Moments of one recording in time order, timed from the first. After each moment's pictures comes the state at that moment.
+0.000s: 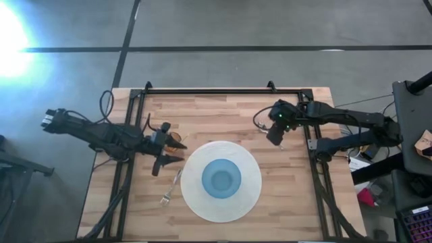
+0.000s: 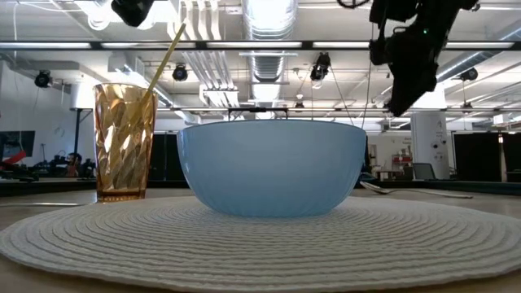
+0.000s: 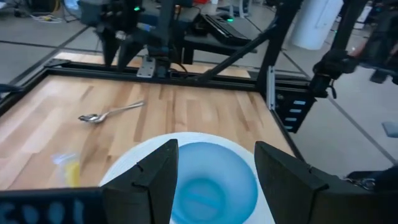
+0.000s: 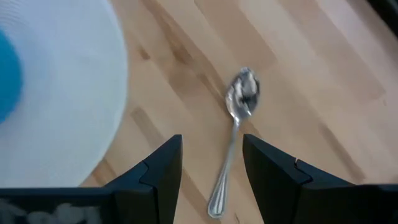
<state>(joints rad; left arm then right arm) -0.28 0.80 0.76 -0.17 -0.14 -0.20 -0.29 1.11 0.92 -0.95 0.09 0.34</state>
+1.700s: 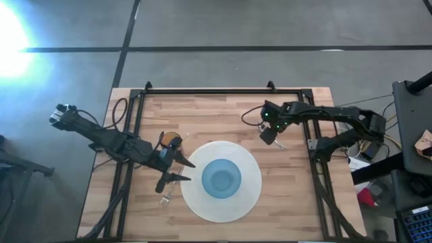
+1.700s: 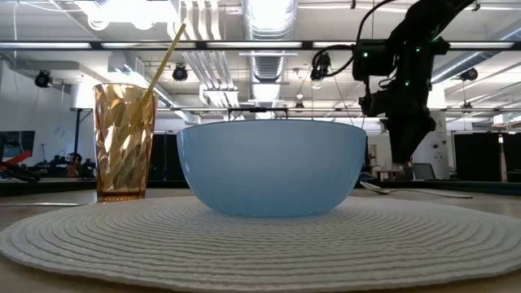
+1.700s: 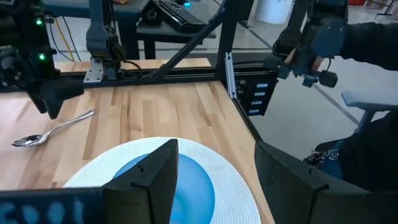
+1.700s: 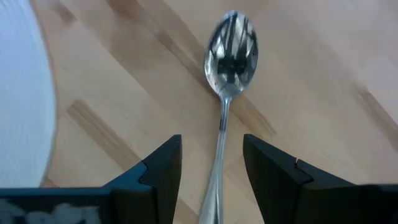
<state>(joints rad) -0.43 1.04 0.95 -0.18 -0.14 -0.16 -0.42 1.35 0.81 -0.81 0.01 0.35</state>
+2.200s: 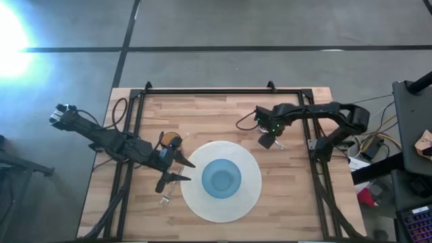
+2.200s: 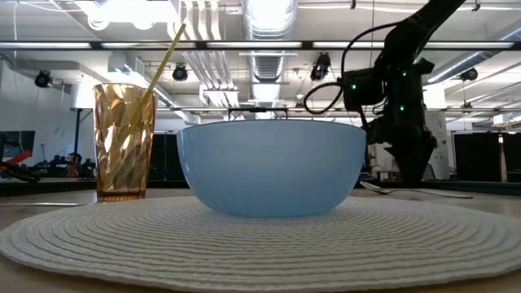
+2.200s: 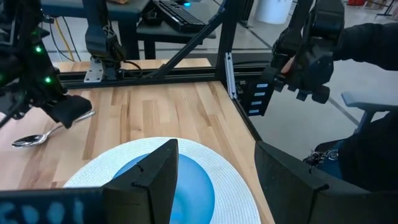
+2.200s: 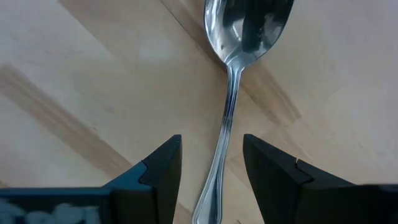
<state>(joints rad) -0.43 1.04 0.95 -0.18 -0.14 -0.16 -0.42 1.56 0.83 -0.84 -0.01 0.34</state>
